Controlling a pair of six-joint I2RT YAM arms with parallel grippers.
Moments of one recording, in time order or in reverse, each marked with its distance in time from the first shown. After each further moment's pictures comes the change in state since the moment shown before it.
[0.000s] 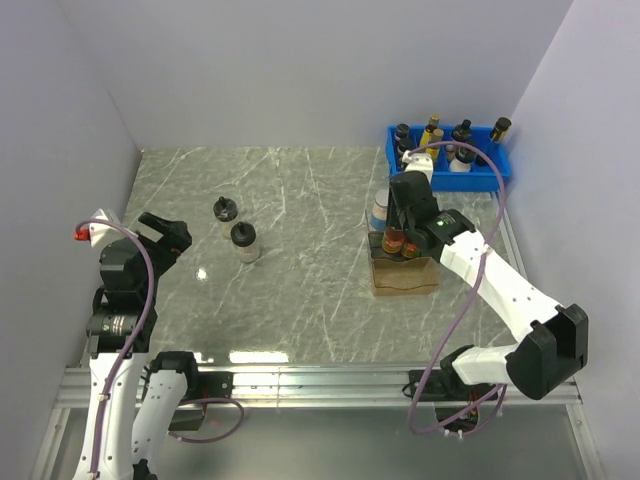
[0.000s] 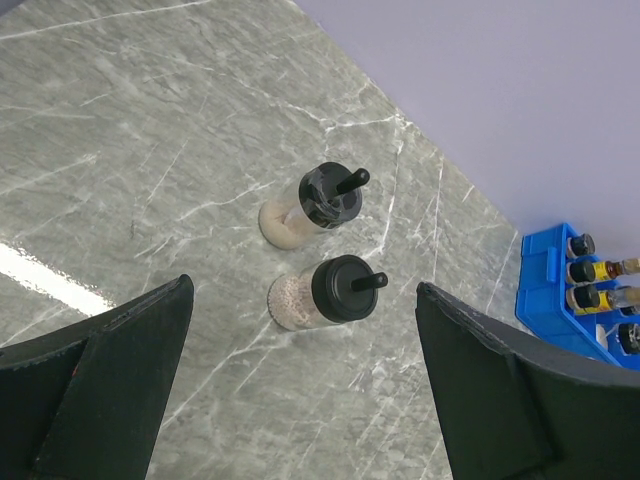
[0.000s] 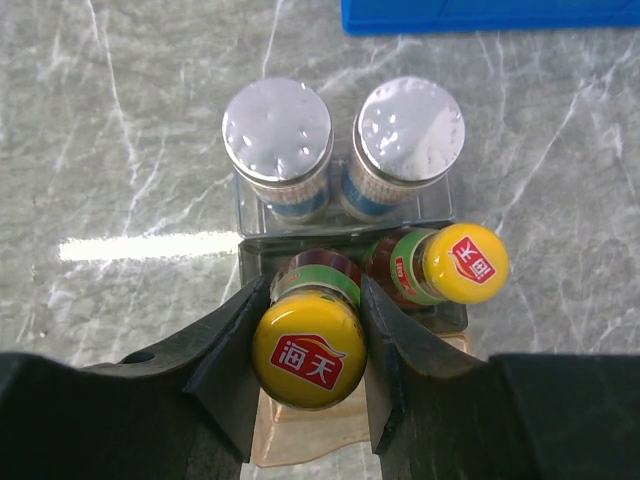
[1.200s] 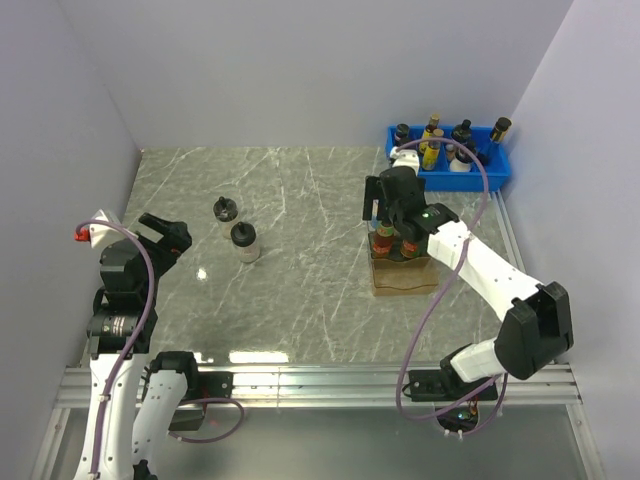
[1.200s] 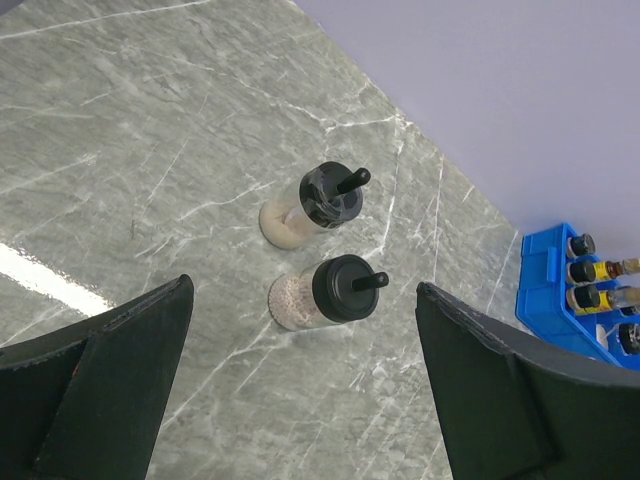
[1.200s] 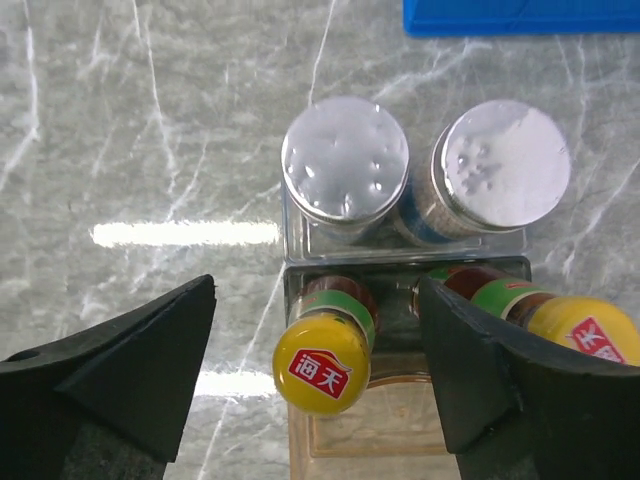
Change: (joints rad) left arm 0.000 -0.006 -0.008 0.004 -0.001 0.000; right arm -0.011 0.121 -0.004 0.124 -0.085 0.015
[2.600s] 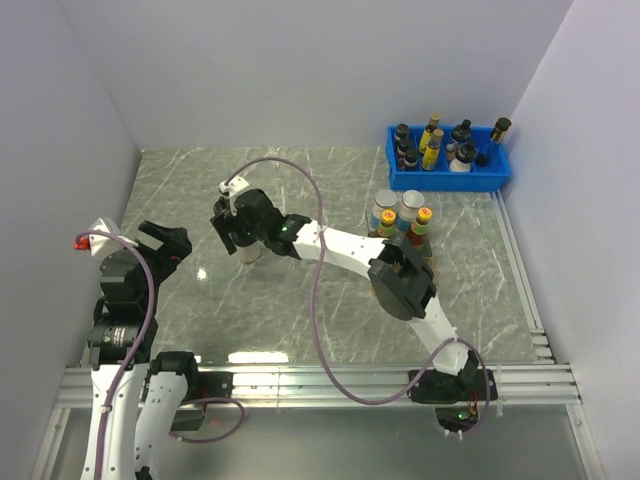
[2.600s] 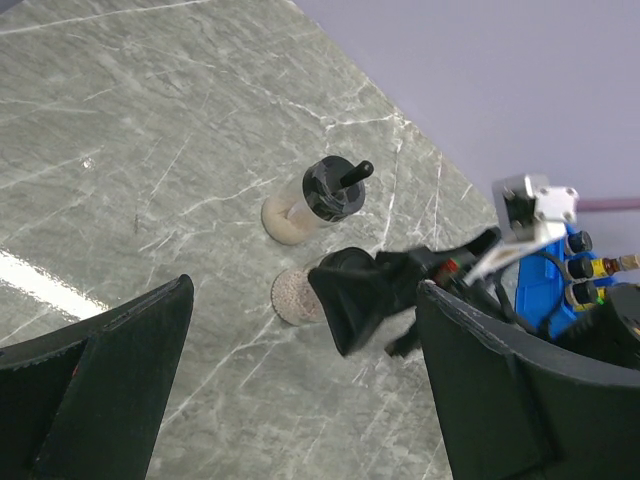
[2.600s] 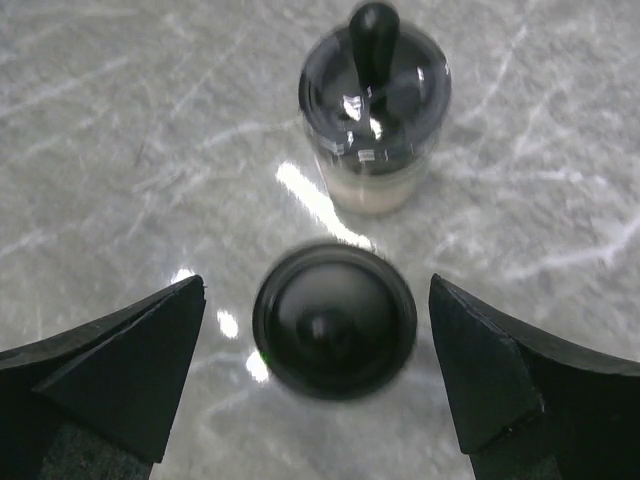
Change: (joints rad) left arm 0.000 -0.068 -0.038 -0.011 0.001 0.000; right arm 0.485 0.788 0.668 0.266 -0.262 -0.180
